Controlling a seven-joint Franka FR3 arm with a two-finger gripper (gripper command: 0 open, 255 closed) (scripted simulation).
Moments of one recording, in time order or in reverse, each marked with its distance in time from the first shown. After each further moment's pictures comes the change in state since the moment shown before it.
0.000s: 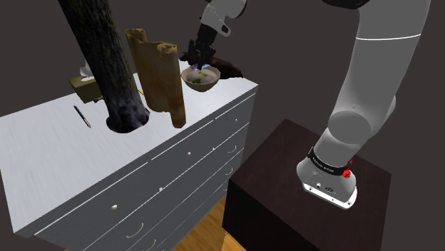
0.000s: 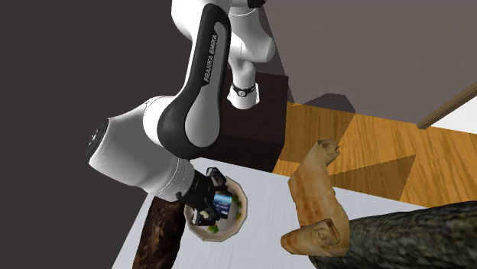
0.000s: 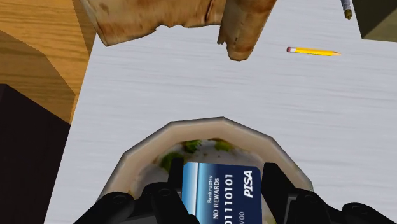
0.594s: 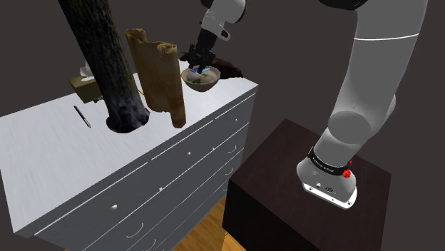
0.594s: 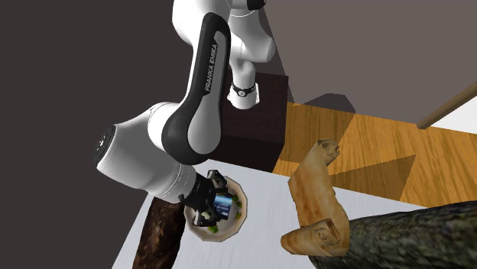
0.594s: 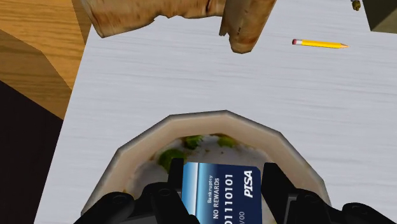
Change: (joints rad) arm 0.001 0.016 0.002 -0.022 0.008 0.033 -0.021
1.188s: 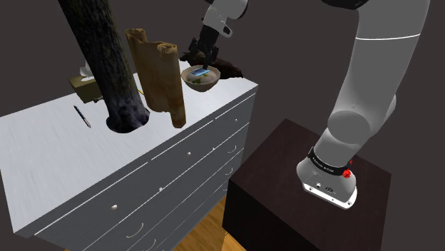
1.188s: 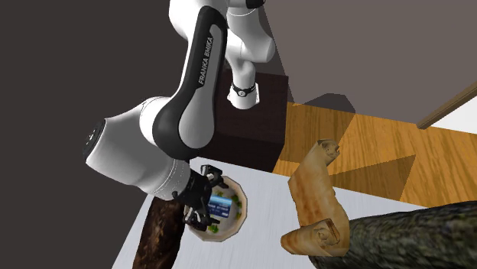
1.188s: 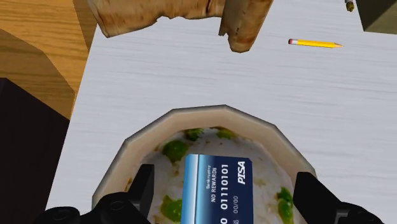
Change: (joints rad) arm -0.013 -0.012 -0.008 0.016 -0.007 -0.033 0.001
